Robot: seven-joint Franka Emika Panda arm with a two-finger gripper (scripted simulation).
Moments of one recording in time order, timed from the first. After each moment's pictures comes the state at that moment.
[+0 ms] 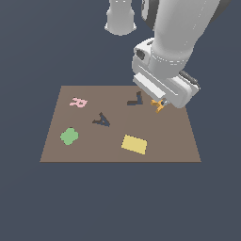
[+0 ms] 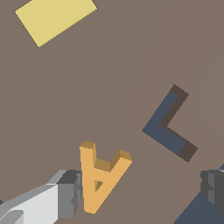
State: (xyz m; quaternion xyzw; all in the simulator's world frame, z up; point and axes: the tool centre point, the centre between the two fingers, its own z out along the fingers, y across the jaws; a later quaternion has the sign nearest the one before) arm -0.064 0.114 0.075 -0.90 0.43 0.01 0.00
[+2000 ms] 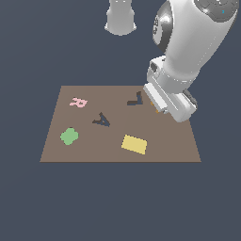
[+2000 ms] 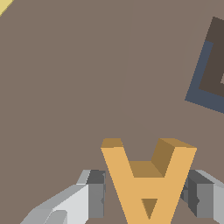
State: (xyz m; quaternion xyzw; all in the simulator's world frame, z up) arm -0.051 0.149 0.031 -0.84 0.55 0.00 0.00
